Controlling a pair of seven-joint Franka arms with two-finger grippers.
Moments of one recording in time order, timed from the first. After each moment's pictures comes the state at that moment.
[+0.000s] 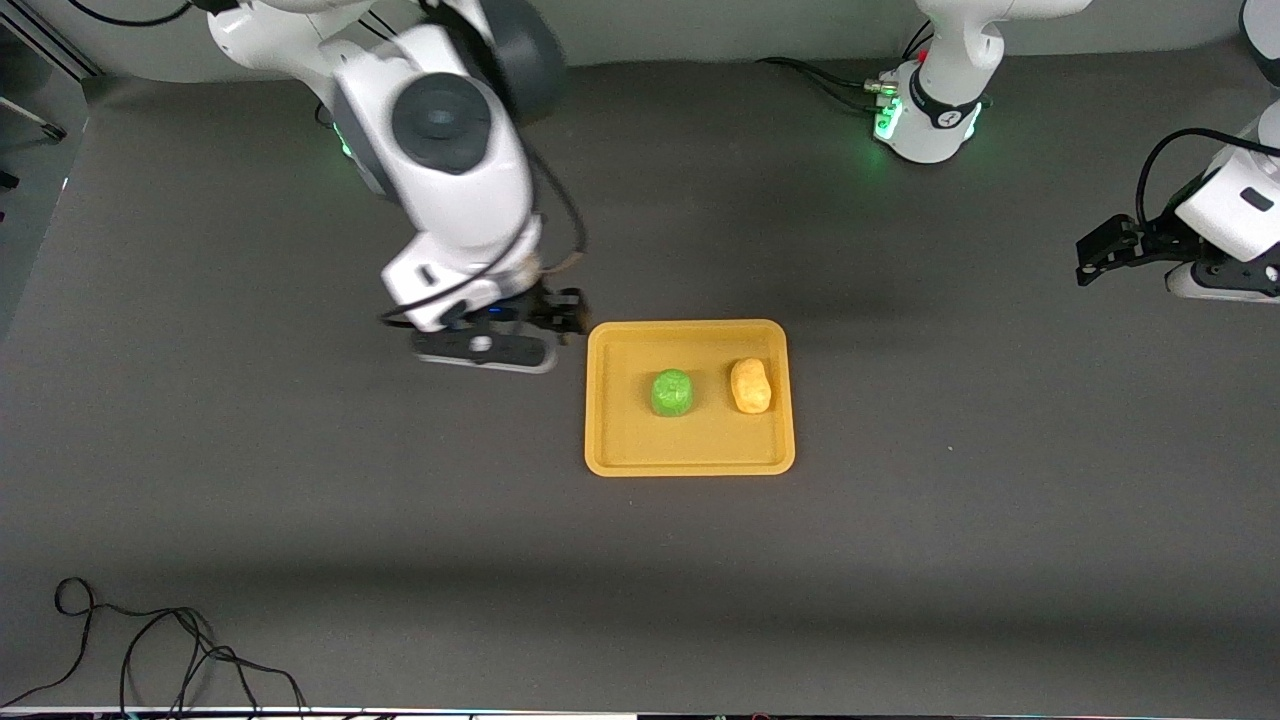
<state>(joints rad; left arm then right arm) -0.05 -0.15 0.05 -1.89 0.01 1.76 0.08 0.60 0.43 -0.04 -1.17 -0.05 1.55 0.67</state>
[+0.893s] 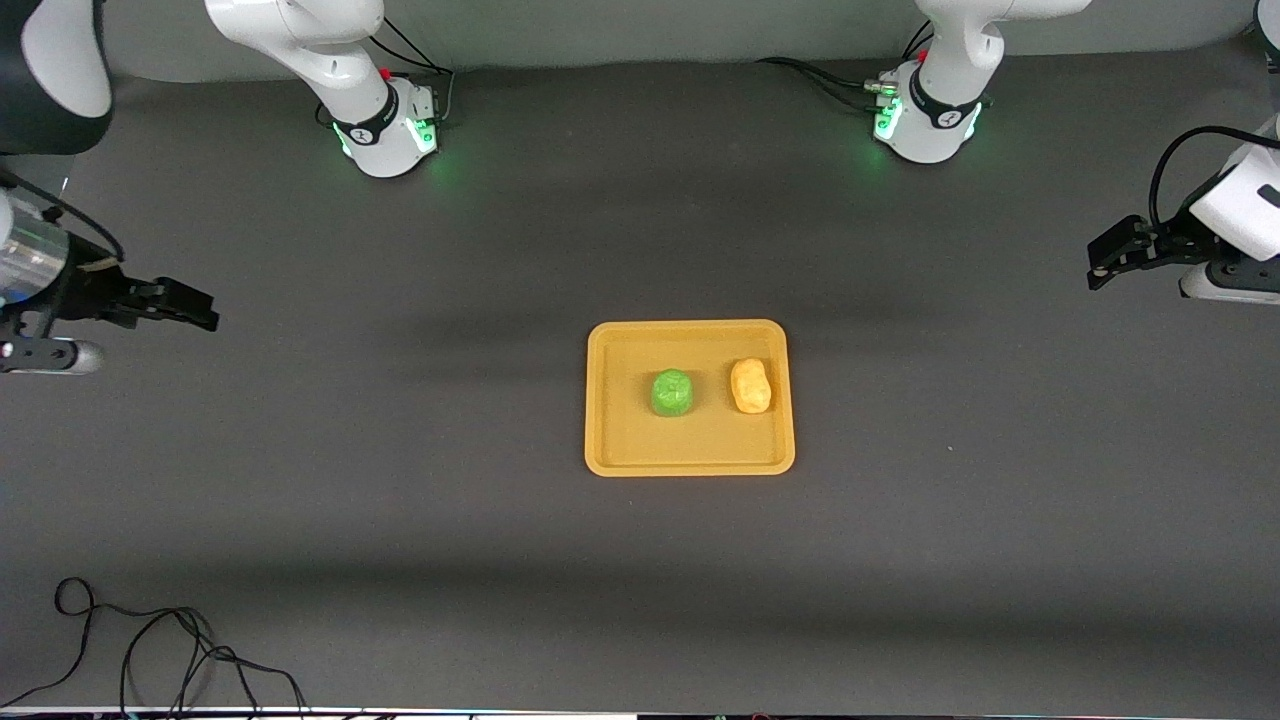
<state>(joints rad) -0.05 -0.13 0.05 -1.85 0.01 1.76 0.11 -0.01 0.07 -0.01 -1.59 -0.02 1.57 0.06</state>
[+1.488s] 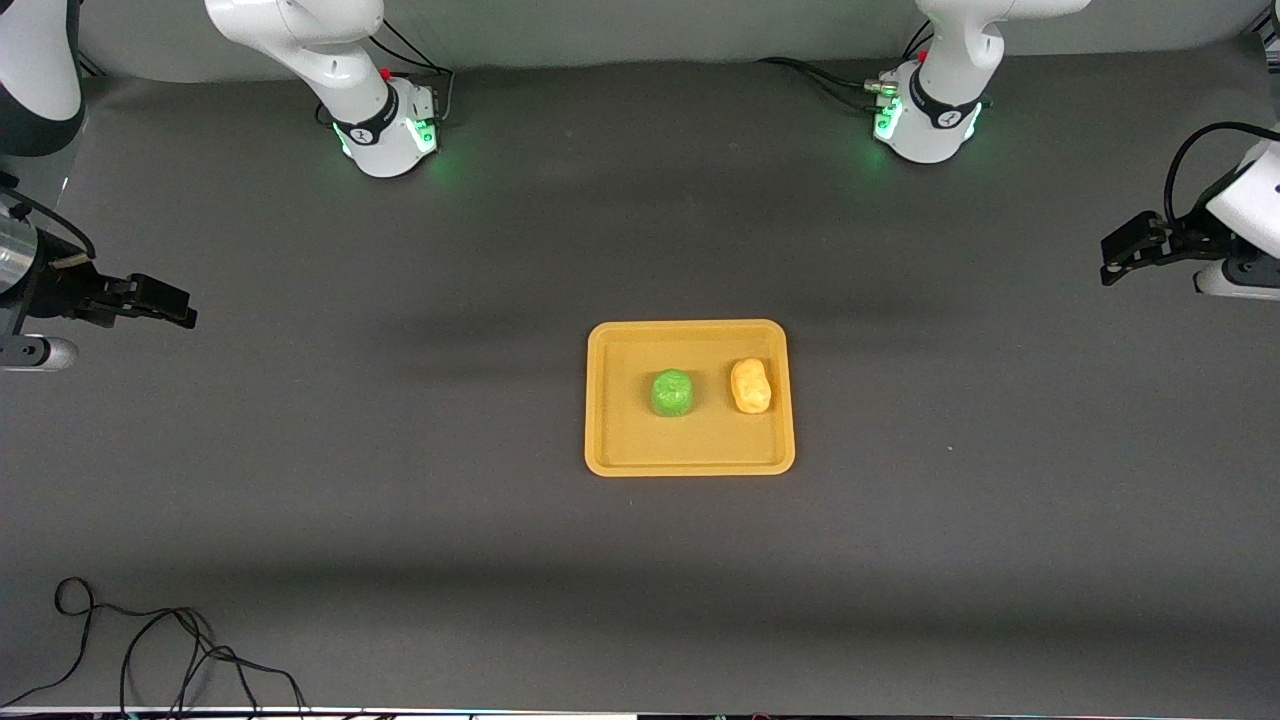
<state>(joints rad) -0.04 -0.13 0.05 -1.83 0.02 1.73 0.13 0.02 0.06 -0.04 -1.59 -0.02 1.56 0.02</state>
